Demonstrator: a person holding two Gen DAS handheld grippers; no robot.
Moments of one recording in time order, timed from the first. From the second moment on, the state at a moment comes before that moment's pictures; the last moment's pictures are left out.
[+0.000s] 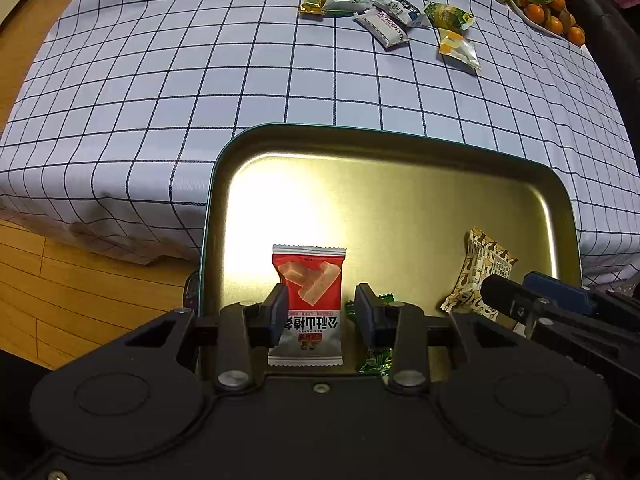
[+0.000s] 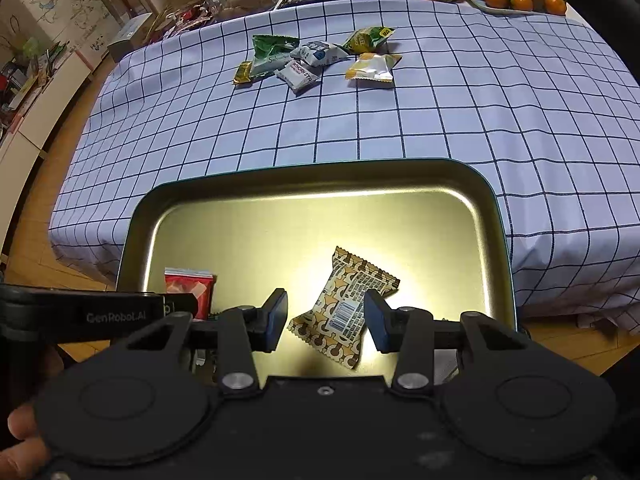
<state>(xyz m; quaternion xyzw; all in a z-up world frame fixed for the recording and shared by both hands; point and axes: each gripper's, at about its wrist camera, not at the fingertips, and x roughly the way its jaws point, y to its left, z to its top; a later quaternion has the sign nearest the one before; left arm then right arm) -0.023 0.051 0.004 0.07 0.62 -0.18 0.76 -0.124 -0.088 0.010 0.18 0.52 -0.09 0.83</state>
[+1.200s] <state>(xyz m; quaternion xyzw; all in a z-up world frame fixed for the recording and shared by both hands) 0.070 0.011 0.052 0.10 0.62 -0.17 0.76 -0.029 -0.164 0.032 0.25 0.61 -0.11 0.75</state>
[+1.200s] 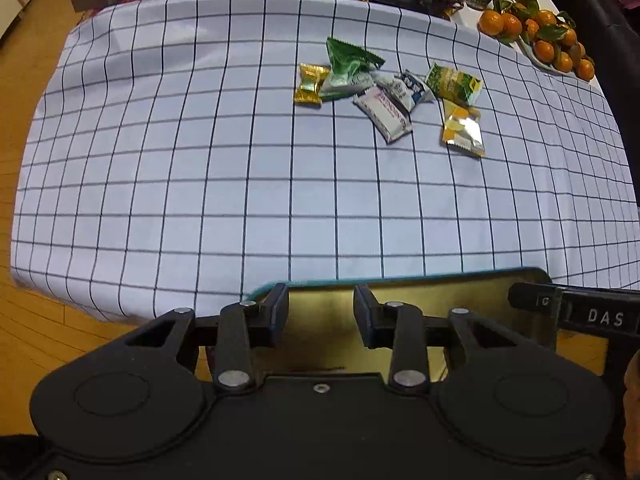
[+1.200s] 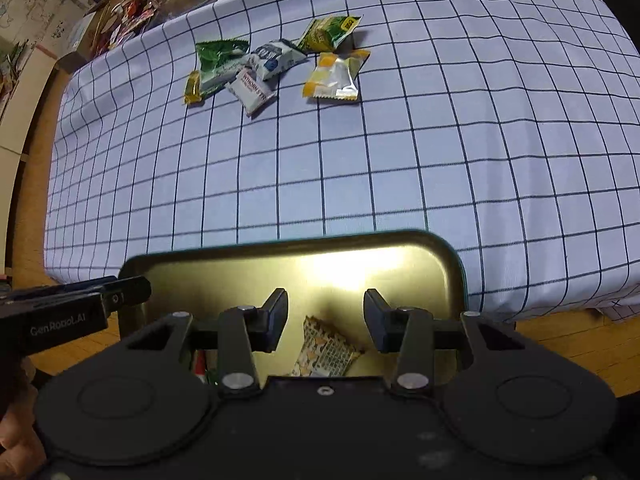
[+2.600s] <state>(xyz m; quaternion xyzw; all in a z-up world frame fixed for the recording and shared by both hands) 0.193 -0.055 0.039 0.07 0.58 -0.17 0.79 0.143 -0.238 -0.008 0.29 0.58 -0.19 0.74</state>
